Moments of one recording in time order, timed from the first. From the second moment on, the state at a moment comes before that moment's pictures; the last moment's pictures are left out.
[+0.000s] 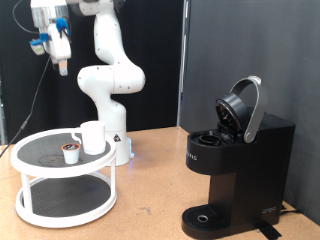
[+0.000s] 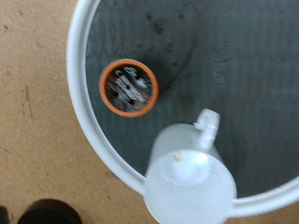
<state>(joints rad) -0.13 -0.65 -0.45 -2.41 -0.18 1.80 1.88</state>
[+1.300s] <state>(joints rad) -0.14 -0.39 -0.43 -2.67 -0.22 2.36 1.96</state>
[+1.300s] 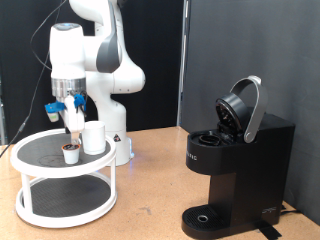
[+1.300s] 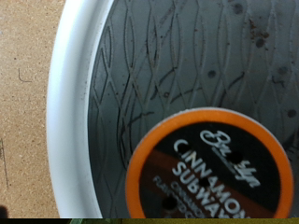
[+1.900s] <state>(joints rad) -0.14 -0.33 -0.43 -2.69 -0.23 2.44 1.96</state>
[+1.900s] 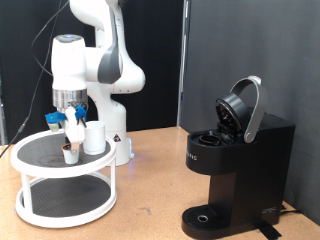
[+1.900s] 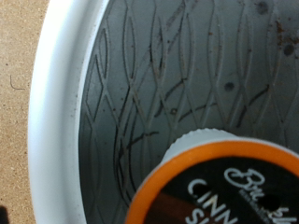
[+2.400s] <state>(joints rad) -0.14 -0.31 -0.43 -2.69 -0.23 2.45 1.95</state>
